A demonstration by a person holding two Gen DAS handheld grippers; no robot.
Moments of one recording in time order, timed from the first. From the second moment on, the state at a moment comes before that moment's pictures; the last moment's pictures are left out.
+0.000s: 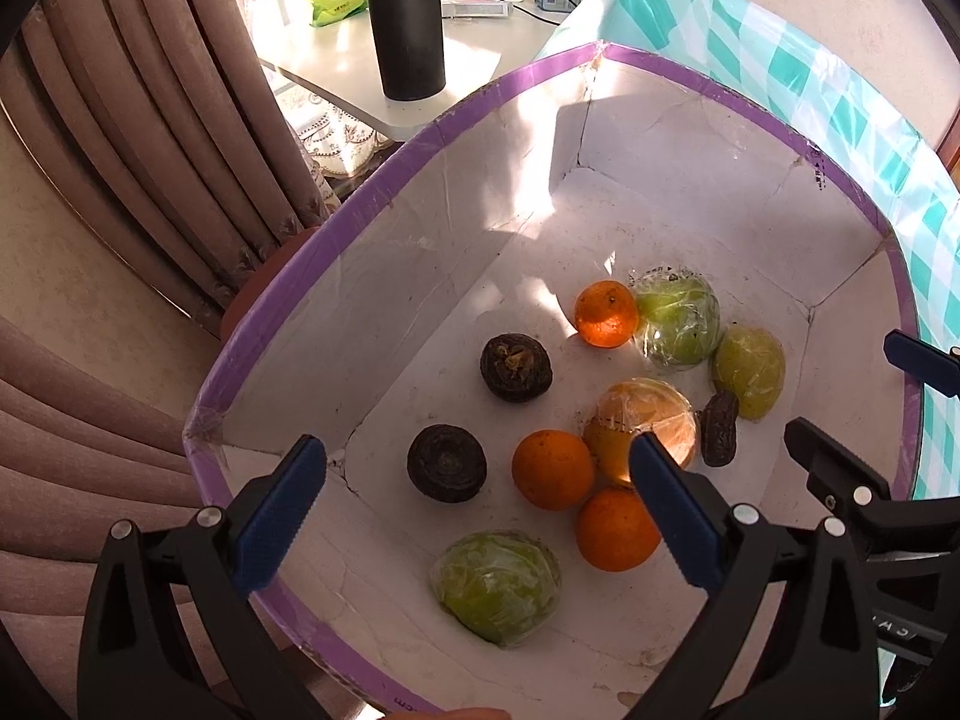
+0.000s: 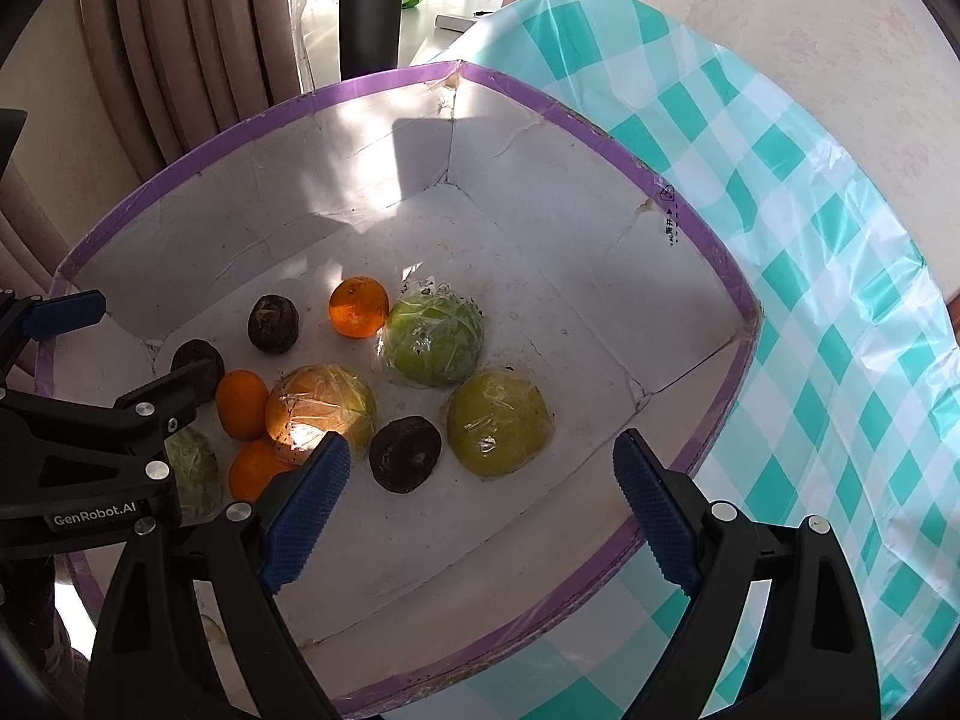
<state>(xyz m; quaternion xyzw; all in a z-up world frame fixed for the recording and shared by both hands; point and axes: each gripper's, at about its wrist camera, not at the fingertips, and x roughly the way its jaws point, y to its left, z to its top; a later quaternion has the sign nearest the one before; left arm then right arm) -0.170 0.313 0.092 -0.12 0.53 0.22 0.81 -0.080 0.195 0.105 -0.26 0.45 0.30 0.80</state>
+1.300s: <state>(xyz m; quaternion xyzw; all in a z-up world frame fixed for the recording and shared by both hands) -0.170 0.308 0.086 -0.12 0.53 0.20 0.81 -0.082 0.202 0.098 -0.30 0.46 0.35 0.76</state>
